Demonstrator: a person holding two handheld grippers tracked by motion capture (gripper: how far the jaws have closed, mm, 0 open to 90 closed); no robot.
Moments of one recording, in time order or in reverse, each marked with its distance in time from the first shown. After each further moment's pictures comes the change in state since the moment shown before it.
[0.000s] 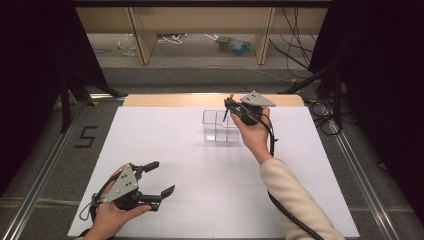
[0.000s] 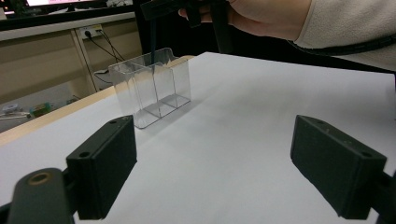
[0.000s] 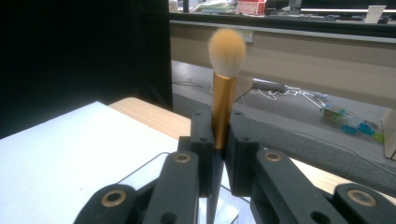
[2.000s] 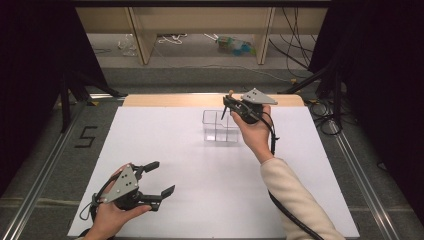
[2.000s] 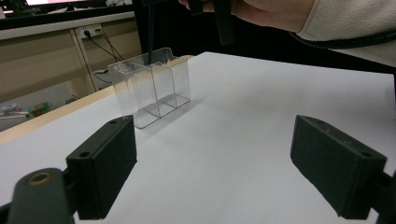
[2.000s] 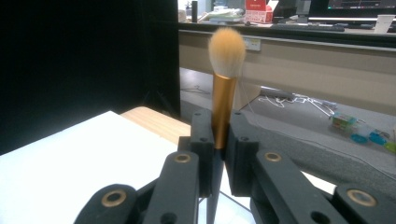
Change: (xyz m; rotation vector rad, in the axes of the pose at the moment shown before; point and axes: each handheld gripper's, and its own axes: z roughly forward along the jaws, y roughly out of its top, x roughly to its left) left arm 0.000 0.000 0.001 -0.005 -0.002 -0.003; right arm 0.006 0.014 -0.008 -0.021 0.032 0.005
